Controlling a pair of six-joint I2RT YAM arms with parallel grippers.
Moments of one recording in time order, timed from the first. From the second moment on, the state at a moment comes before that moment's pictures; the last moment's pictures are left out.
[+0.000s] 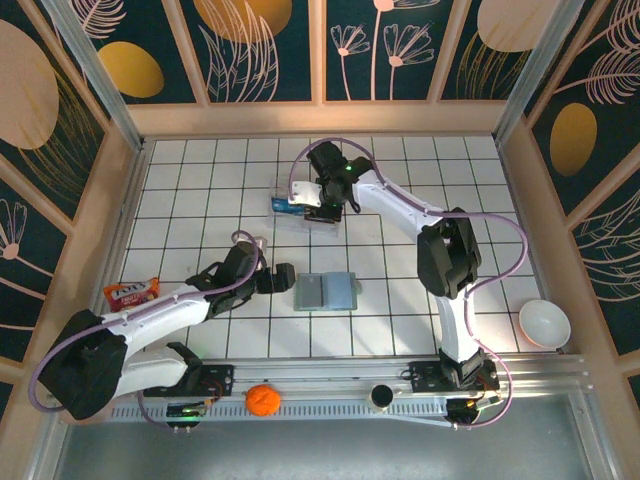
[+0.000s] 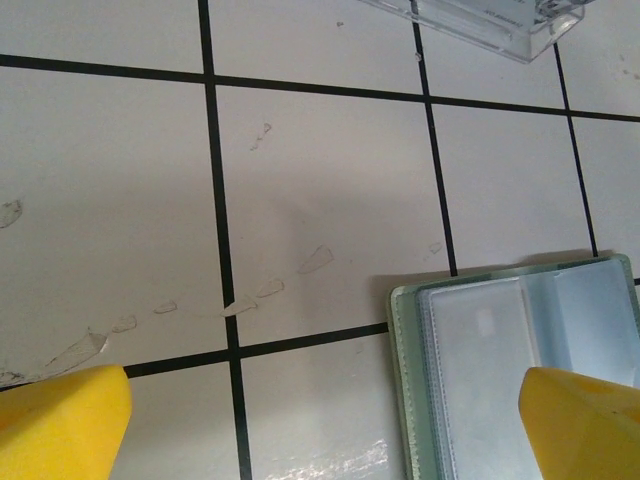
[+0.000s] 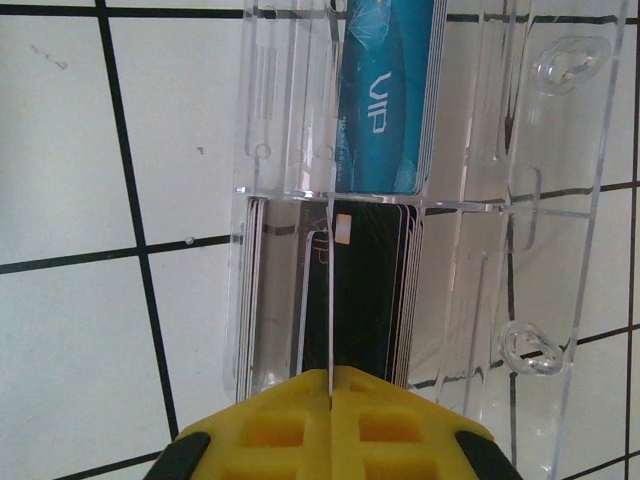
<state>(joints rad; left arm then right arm) -0.66 1.19 0.48 -0.12 -0.01 -0.68 0.68 2.05 1.80 -0.84 -0.04 -0.90</state>
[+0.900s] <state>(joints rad) -0.65 1.21 0.46 -0.11 0.02 -0.69 0.65 2.13 1.85 -0.83 -0.05 -0.89</state>
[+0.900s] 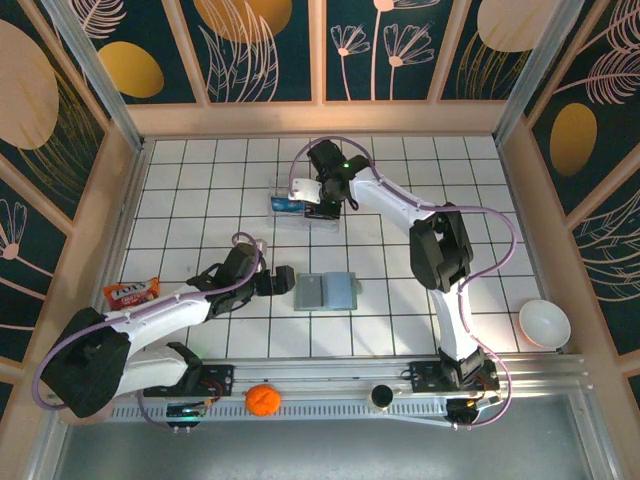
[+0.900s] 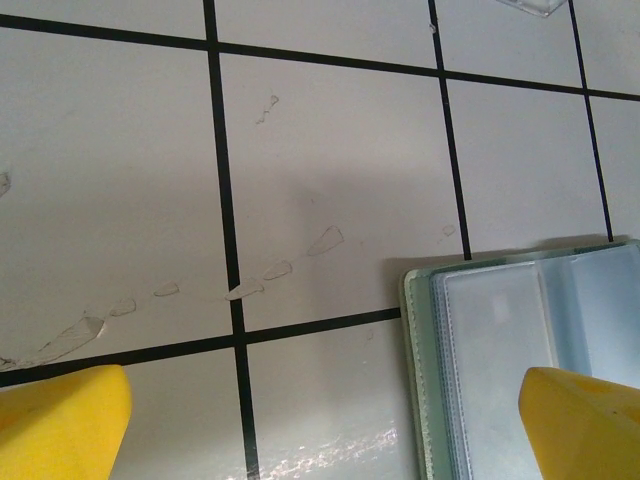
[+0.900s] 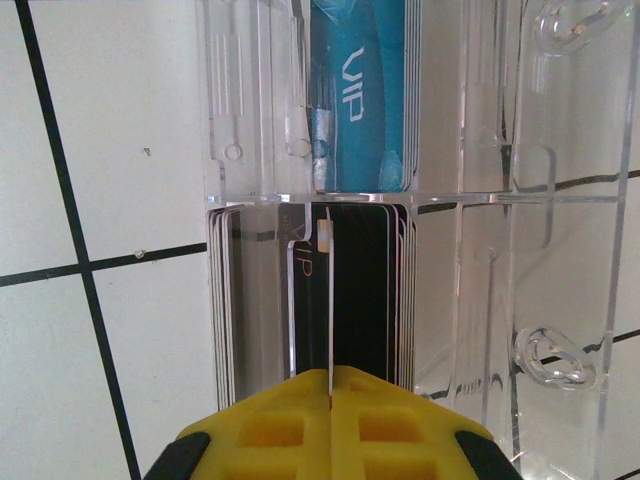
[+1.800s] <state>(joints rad) -0.65 1.22 0.45 -0.08 0.03 -0.70 0.65 2.13 1.87 -0.84 -0.02 -0.90</state>
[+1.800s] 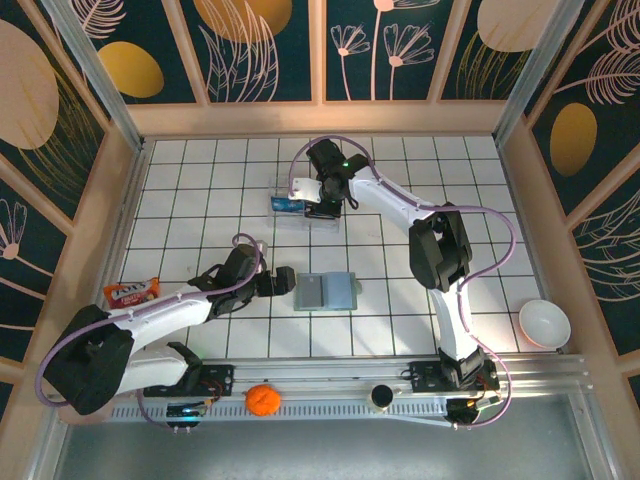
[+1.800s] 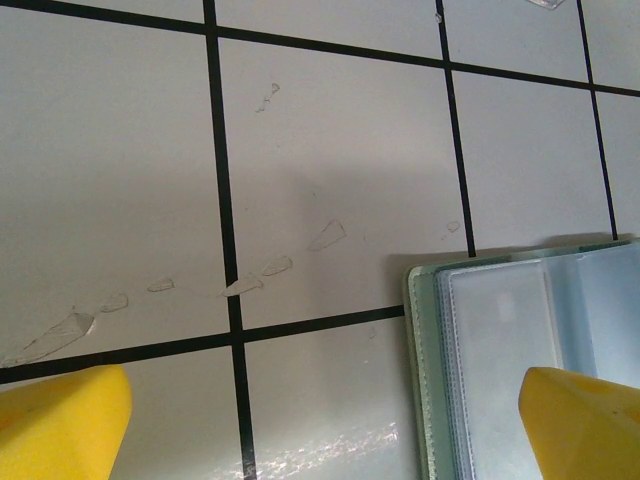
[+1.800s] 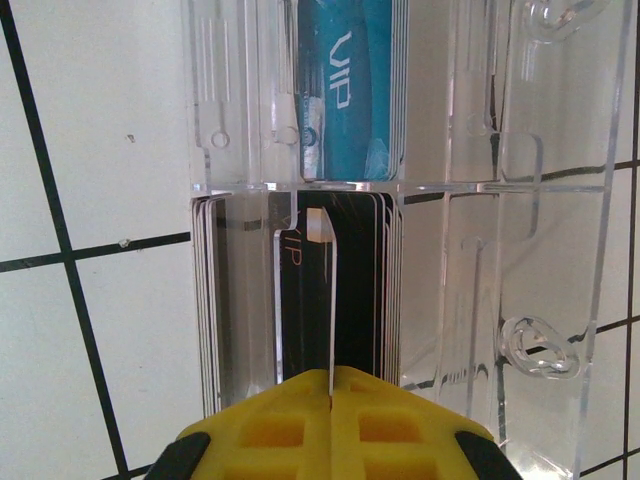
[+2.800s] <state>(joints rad) -0.65 1.21 0.42 -0.03 0.06 -0.71 0.66 2.13 1.83 -0.58 0.05 -0.67</state>
